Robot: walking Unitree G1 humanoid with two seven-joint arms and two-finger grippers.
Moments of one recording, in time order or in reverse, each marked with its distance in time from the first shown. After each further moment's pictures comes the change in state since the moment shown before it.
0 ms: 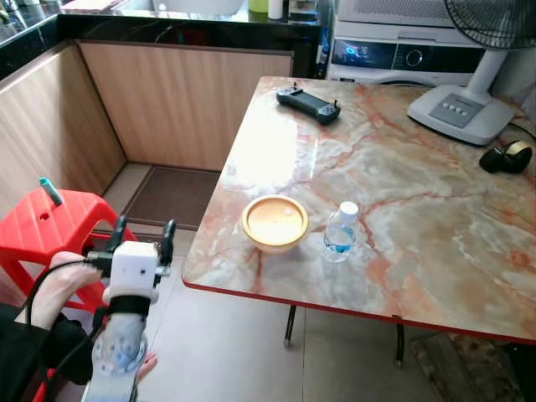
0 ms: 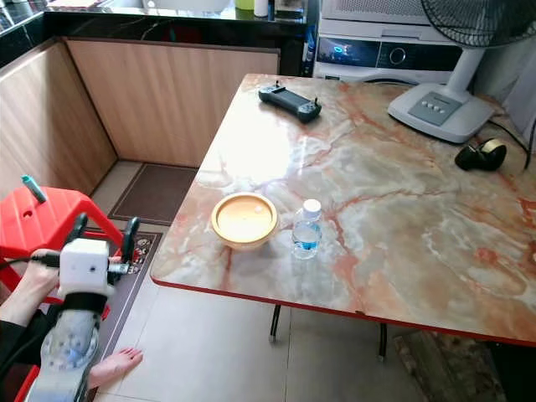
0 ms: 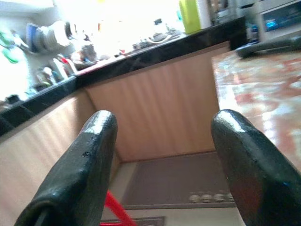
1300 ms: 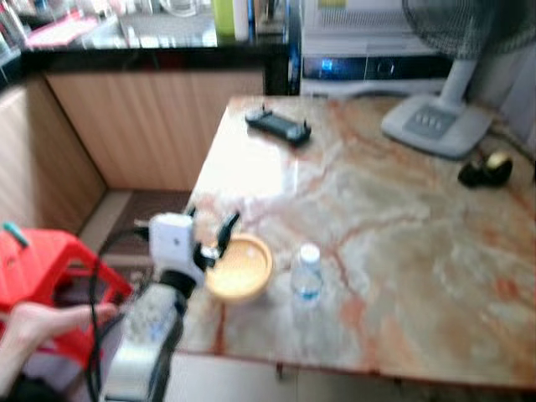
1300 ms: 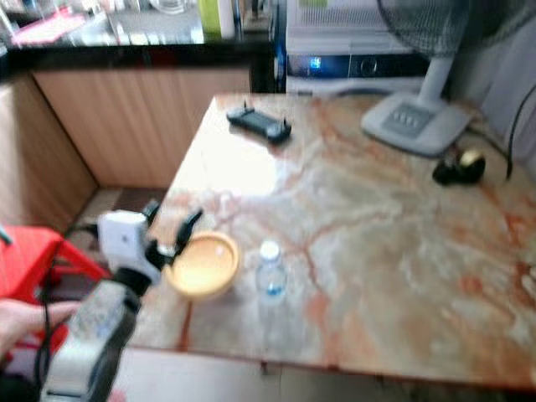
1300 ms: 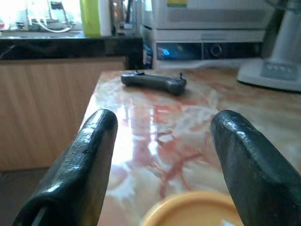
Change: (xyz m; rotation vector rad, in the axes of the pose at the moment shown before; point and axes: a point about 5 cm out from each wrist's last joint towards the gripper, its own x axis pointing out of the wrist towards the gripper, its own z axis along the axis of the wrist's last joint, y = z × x) left arm 0.015 -0.038 0.035 -0.360 0.054 -0.268; right arm 0.000 -0.003 0.003 -0.014 -0.003 0.004
